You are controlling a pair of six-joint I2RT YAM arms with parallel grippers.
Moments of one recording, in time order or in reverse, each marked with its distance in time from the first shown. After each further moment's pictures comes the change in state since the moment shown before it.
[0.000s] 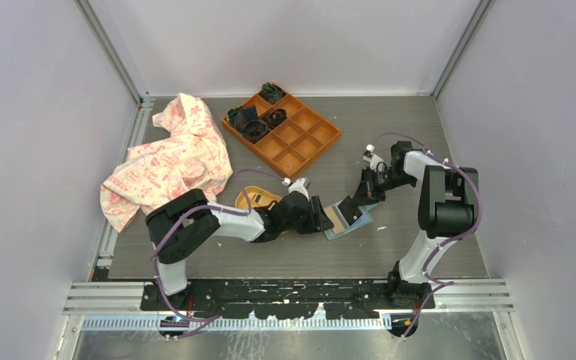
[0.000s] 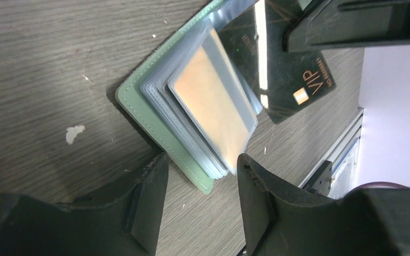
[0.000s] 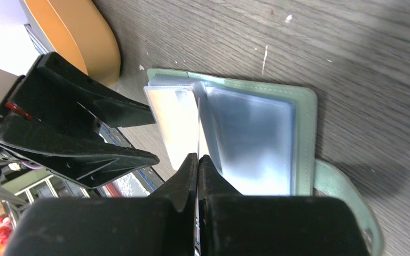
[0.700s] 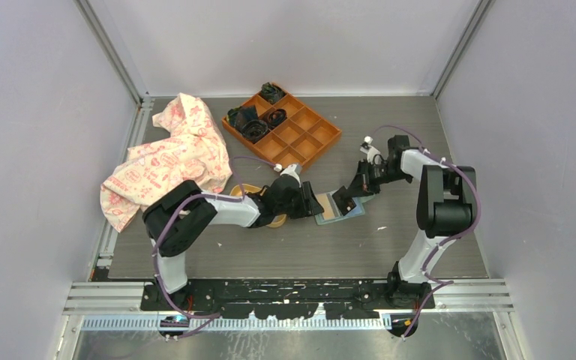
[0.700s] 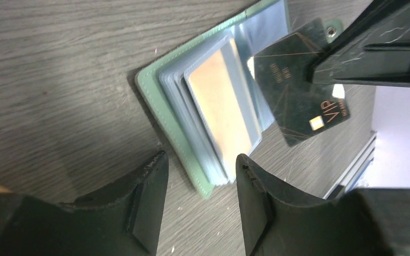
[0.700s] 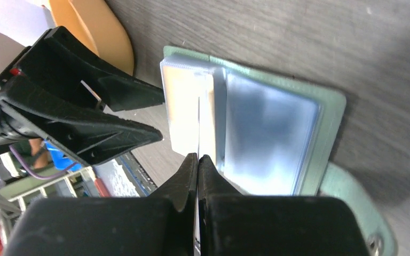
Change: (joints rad) left arm 0.138 0.027 0.049 -0.024 0.071 0.079; right arm 0.040 0.035 0.052 0.107 -0.045 0.063
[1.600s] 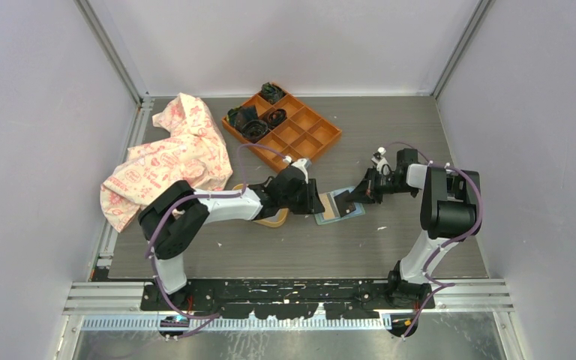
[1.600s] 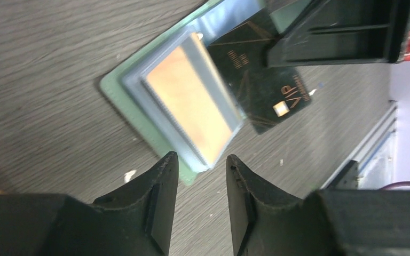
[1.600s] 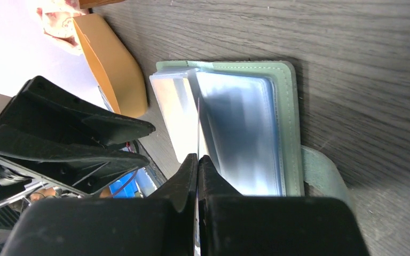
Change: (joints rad) left arm -0.002 -0.045 0.123 -0.205 0.058 0.154; right arm -0.093 -0.034 -0.214 0.278 -0.101 0.280
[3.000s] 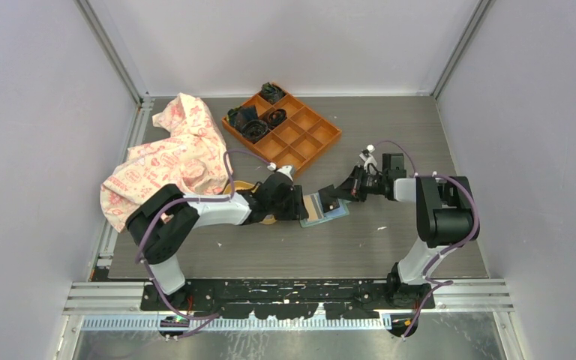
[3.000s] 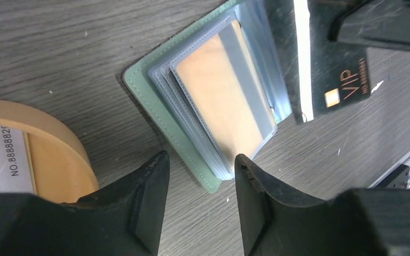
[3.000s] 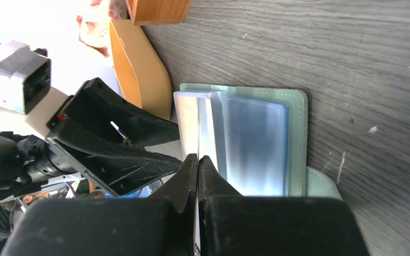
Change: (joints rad) left arm 0.037 -0.086 -0.147 -0.078 -0.065 0.020; right arm 0.137 -0.084 -0.183 0.544 -0.015 0.339
